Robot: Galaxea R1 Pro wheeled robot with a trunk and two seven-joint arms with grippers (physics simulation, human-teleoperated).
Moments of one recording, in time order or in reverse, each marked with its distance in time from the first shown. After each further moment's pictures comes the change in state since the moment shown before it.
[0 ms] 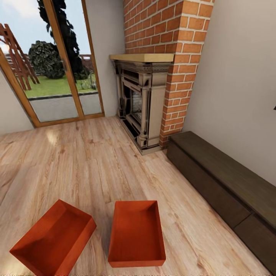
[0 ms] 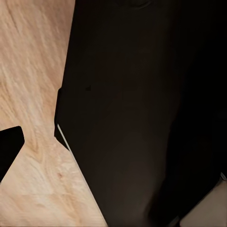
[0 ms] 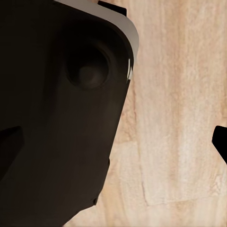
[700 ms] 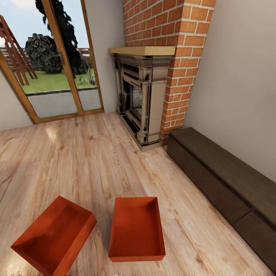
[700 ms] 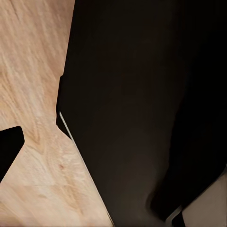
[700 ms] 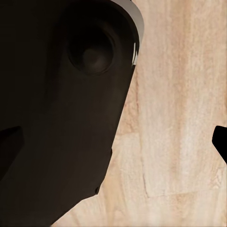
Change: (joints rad) left arm 0.000 0.000 0.002 0.000 0.003 0.000 0.000; right arm 0.000 0.000 0.002 0.000 0.005 0.000 0.000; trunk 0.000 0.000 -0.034
